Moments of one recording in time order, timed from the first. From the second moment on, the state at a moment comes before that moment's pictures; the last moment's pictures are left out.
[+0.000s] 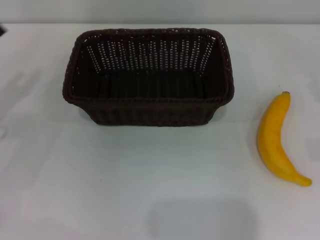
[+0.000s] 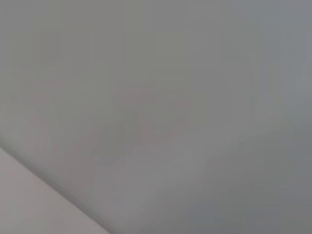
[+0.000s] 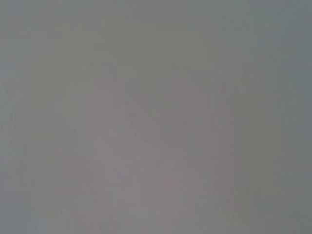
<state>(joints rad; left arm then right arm) -0.38 -2.01 0.59 0.55 -1.70 -1.11 1.29 0.35 2.00 -0.58 -0.21 2.33 1.21 -2.51</state>
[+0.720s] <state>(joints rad) -0.35 -2.08 0.47 0.13 -2.28 -1.16 2.34 0.28 1.99 -0.66 -1.10 1.30 1.30 -1.40</state>
